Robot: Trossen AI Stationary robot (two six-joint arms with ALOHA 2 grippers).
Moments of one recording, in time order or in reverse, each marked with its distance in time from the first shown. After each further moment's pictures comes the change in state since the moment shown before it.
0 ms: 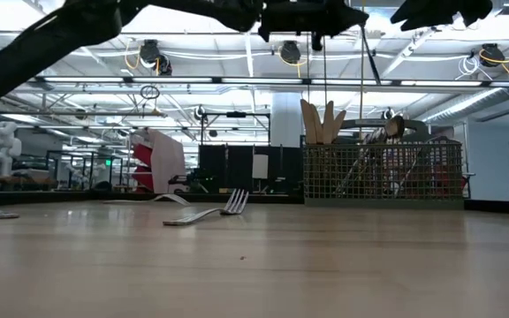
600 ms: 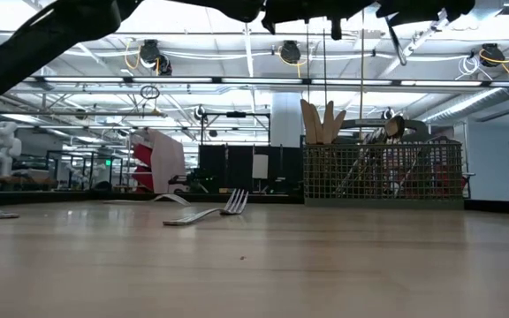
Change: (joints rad) left arm -0.059 -0.017 -0.001 -0.041 0.234 -0.072; right arm -0.065 0.043 0.000 0.166 -0.090 -0.187
